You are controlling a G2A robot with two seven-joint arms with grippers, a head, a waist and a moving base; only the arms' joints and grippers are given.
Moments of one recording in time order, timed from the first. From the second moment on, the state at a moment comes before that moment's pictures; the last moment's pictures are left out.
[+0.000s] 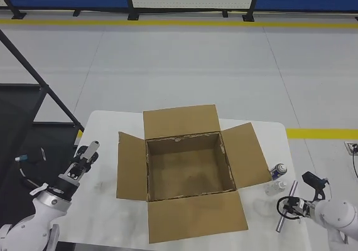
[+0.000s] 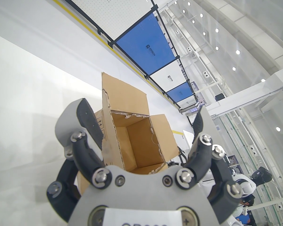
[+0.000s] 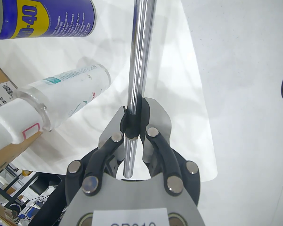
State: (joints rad) left arm 1.44 -1.13 -1.75 -1.97 0.08 -0.14 -0.38; right arm -1.24 -1.17 1.76 -1.56 -0.85 0.32 1.20
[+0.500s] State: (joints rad) left arm 1.45 -1.13 -1.75 -1.97 0.08 -0.14 -0.37; right arm -1.21 -1.16 1.74 -1.50 -0.82 0.31 1.16
